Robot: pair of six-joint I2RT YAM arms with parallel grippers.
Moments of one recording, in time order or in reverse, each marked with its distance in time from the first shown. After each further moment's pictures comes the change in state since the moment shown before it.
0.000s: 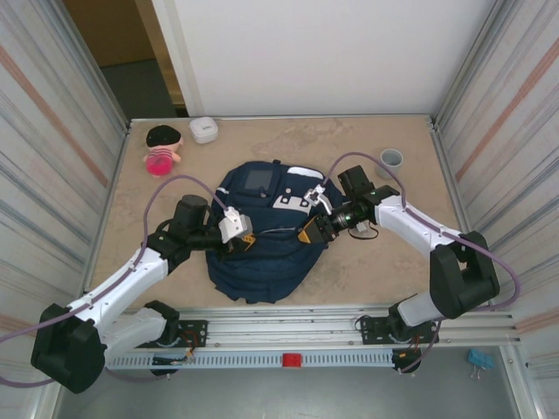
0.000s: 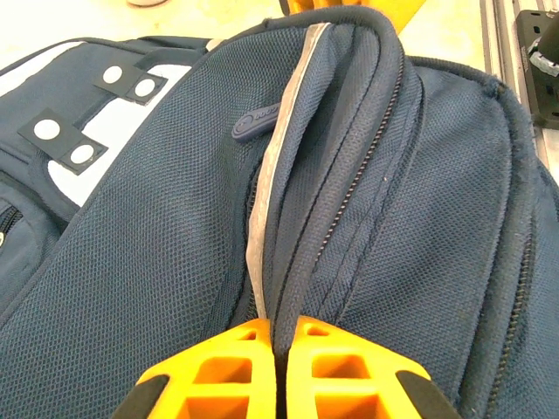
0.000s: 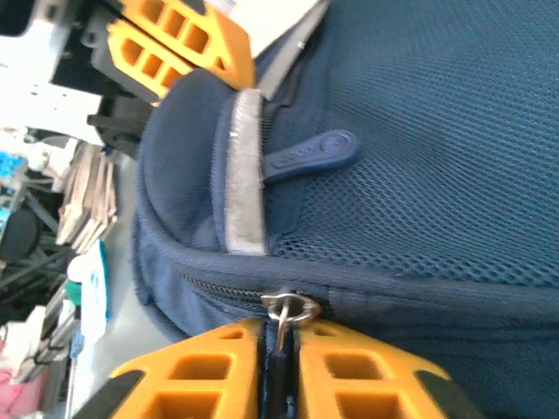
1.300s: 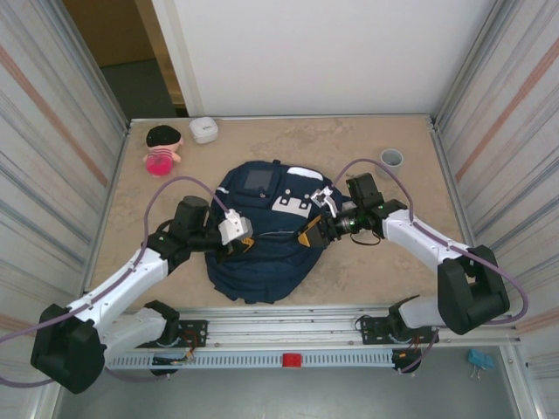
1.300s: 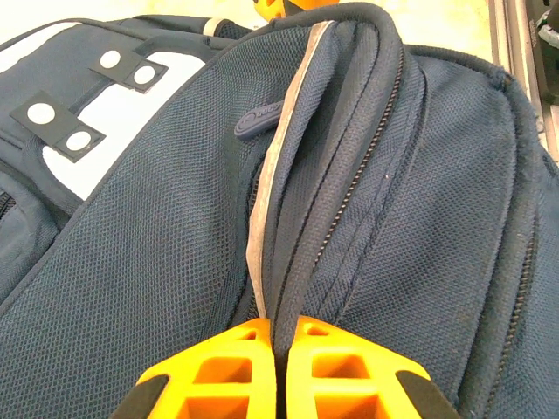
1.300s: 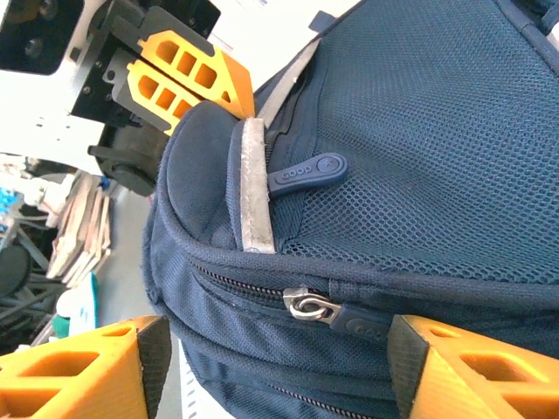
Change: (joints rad) left arm -0.004 0.001 0.000 -0.040 -0.016 0.038; right arm -0.024 -0.103 -0.154 0.261 -0.026 0.161
